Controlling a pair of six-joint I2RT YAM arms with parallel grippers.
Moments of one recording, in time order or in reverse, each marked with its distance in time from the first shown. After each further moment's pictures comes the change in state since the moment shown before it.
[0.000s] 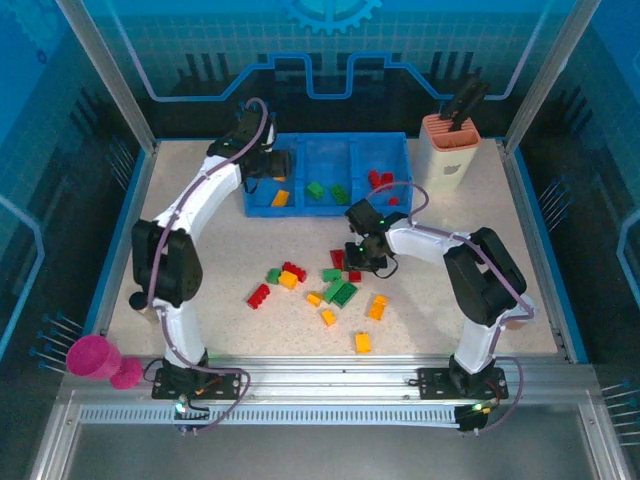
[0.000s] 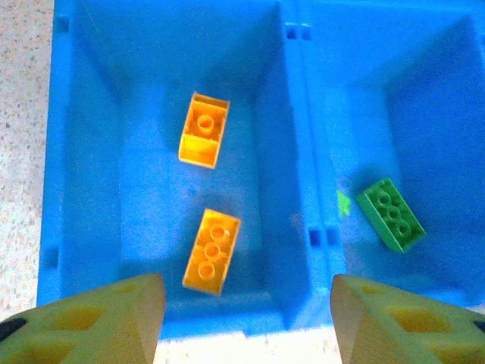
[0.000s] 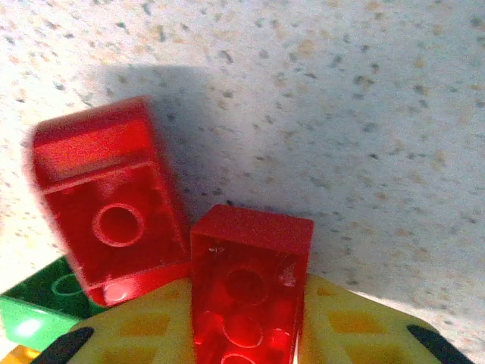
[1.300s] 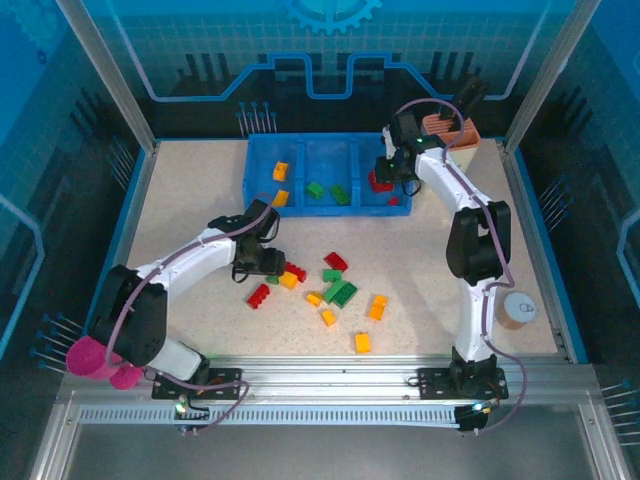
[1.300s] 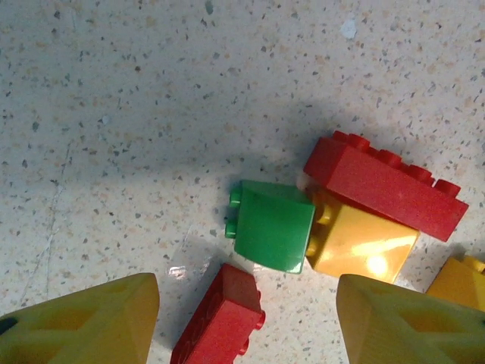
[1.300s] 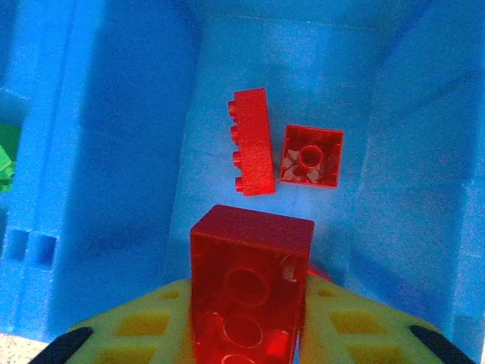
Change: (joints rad) left arm -0.159 -0.378 -0.772 -0.051 0.034 -0.087; right arm -0.342 0.321 0.797 -0.221 0.108 -0.399
